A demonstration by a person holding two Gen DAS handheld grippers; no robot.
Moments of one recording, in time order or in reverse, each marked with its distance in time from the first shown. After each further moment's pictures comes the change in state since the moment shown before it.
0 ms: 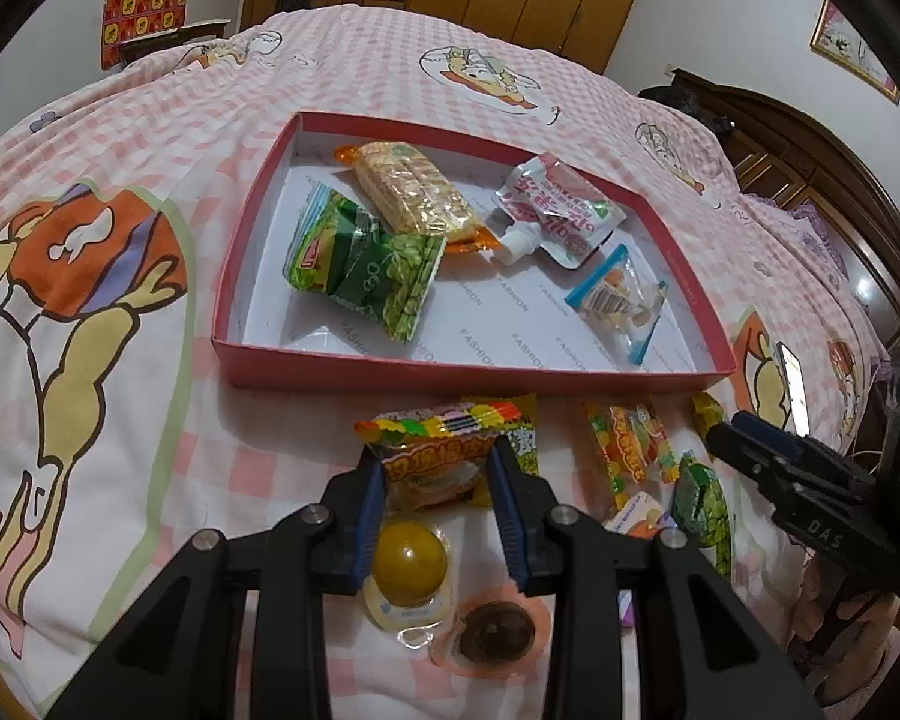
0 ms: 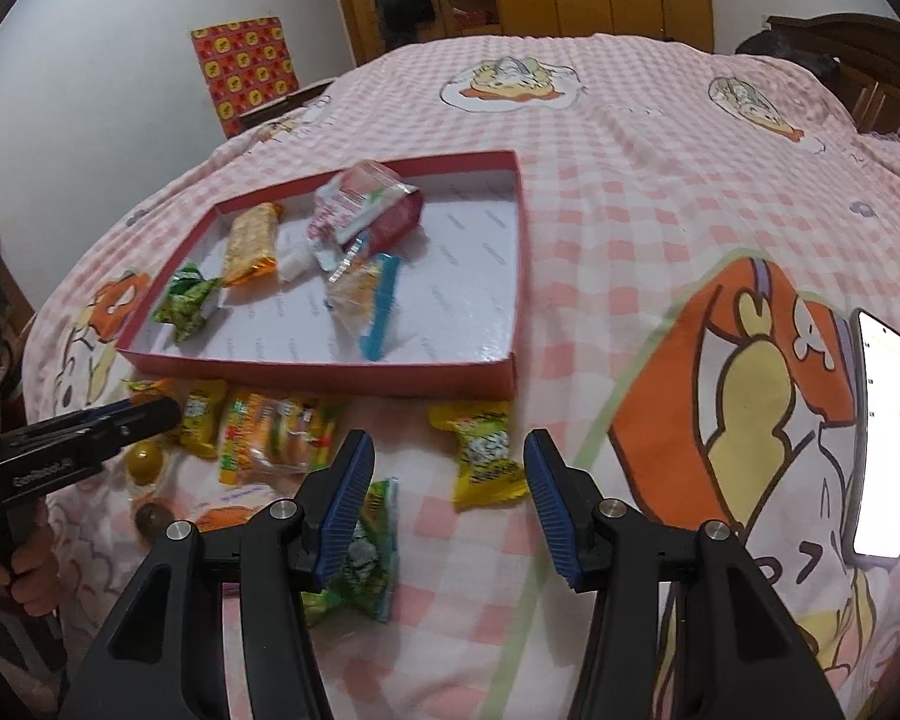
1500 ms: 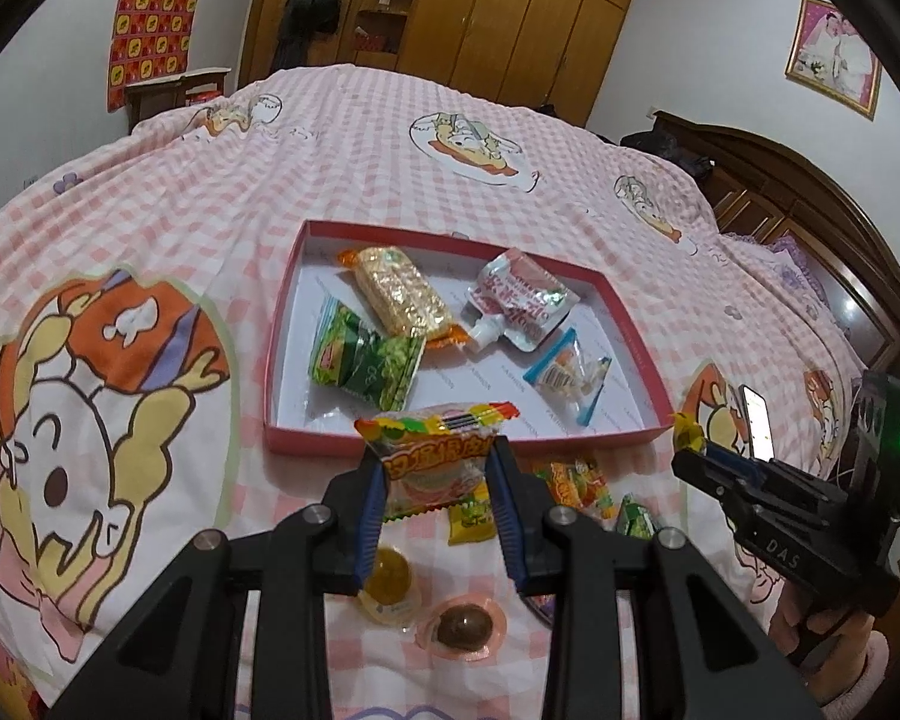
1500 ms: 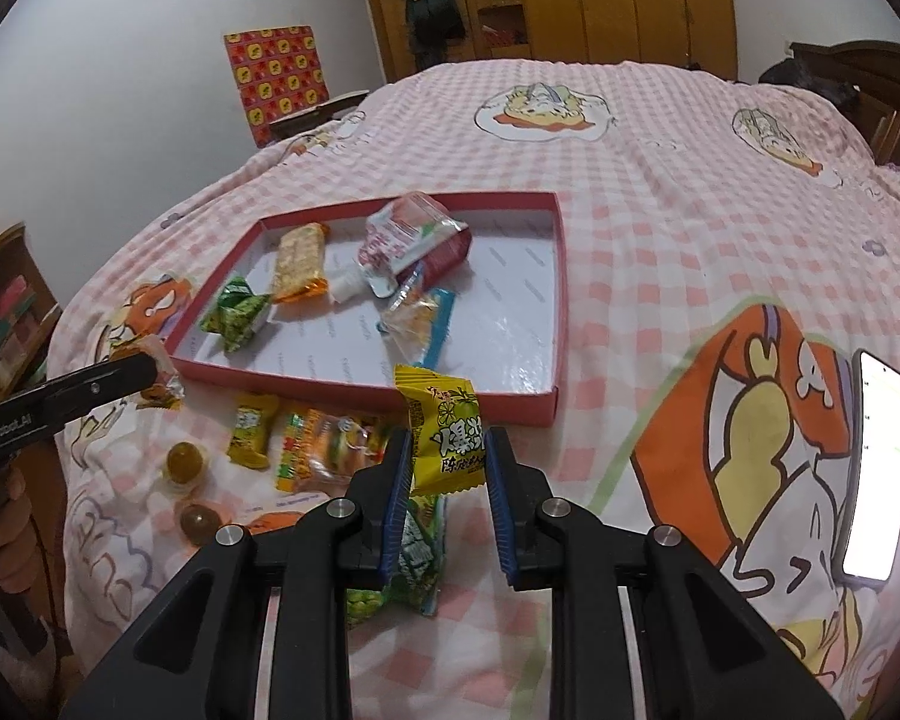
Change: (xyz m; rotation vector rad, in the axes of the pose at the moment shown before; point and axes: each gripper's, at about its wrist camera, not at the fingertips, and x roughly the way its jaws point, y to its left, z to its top) left arm -0.062 -0.008 0.016 0.021 -0.131 -0.014; right arm -0.028 0.022 0.009 -0.056 -0.063 0.051
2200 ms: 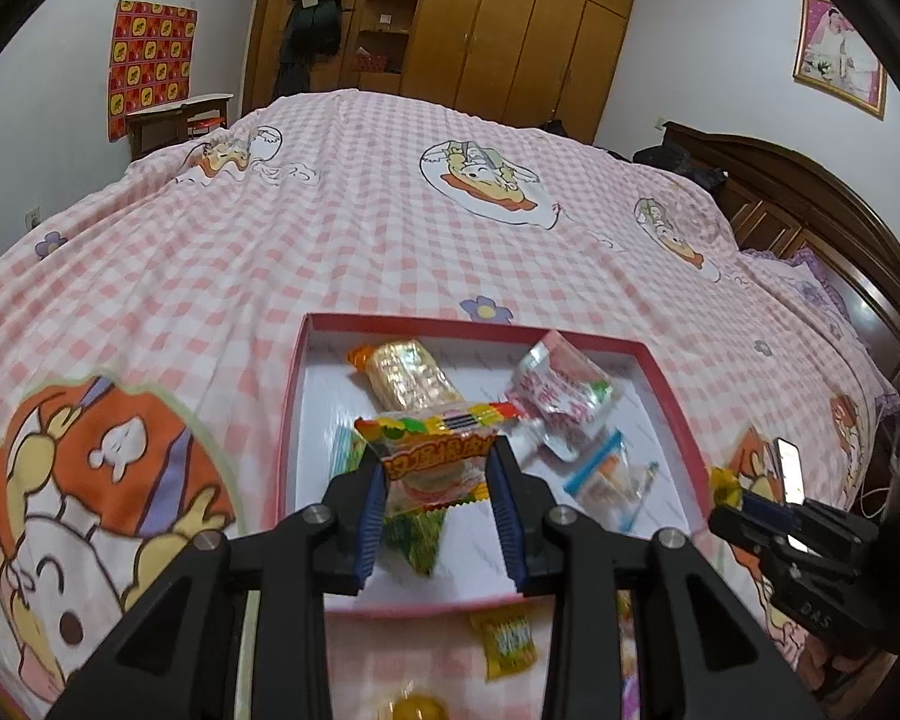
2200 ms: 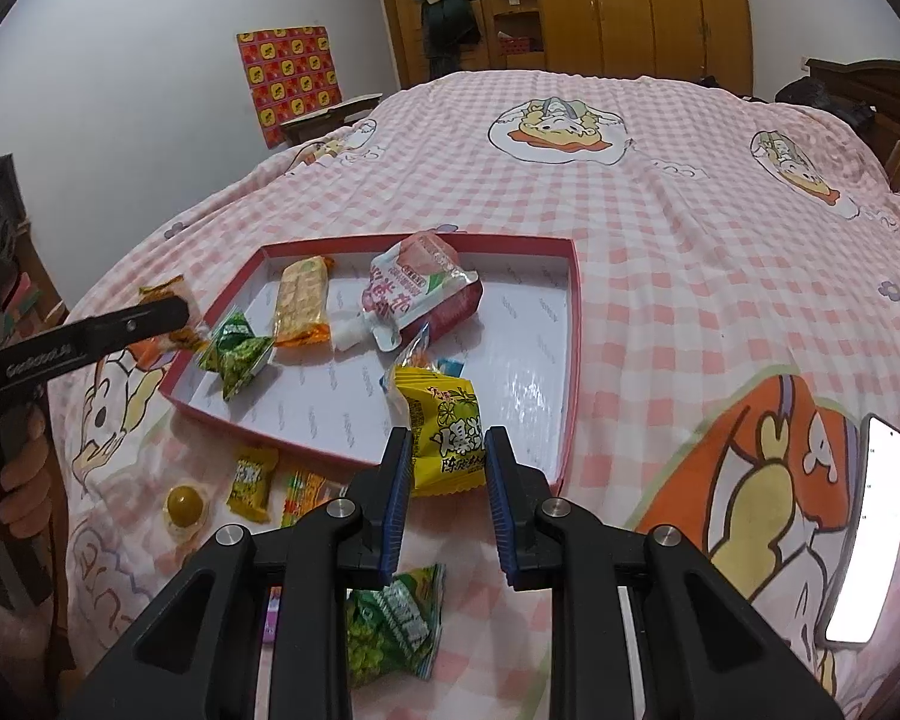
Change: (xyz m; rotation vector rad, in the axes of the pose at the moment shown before) left arm 0.046 0.013 0.065 0.022 -0.045 0.047; right arm 0.014 -0.003 0.034 -0.030 -0.004 0.012
